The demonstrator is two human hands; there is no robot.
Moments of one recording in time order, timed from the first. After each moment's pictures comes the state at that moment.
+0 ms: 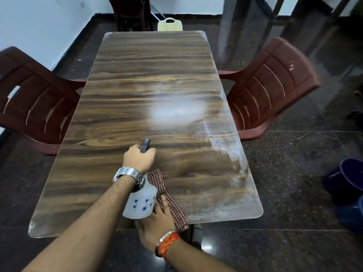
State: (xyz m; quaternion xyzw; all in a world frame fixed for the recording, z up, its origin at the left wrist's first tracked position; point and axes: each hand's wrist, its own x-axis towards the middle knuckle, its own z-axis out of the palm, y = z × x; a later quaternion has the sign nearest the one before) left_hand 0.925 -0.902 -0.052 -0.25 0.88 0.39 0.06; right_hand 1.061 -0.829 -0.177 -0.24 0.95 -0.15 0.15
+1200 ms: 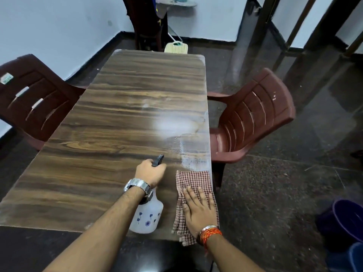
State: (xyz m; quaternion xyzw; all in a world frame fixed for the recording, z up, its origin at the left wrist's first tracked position) left_hand 0.934 -0.741 -0.044 -0.27 0.85 0.45 0.09; right_hand 0.998 -0.557 -0.193 -0.09 0.97 -0.15 0.14
